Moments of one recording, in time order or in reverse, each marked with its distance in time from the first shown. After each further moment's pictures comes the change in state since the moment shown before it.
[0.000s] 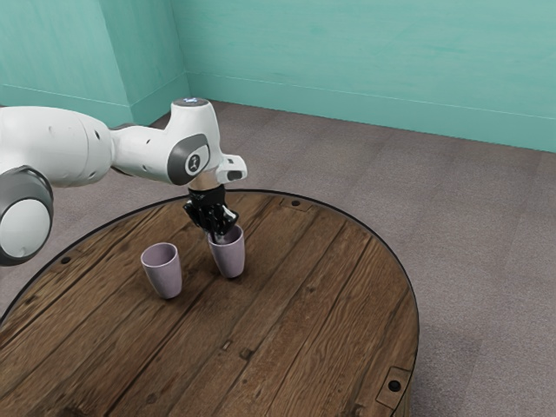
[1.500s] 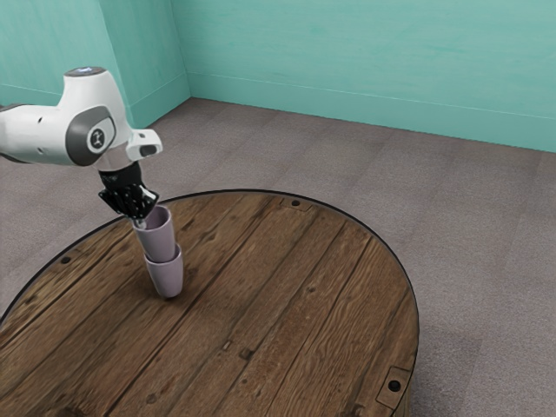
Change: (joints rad) arm 0.156 -0.472 0.007 -0.422 0.008 0.001 0.004
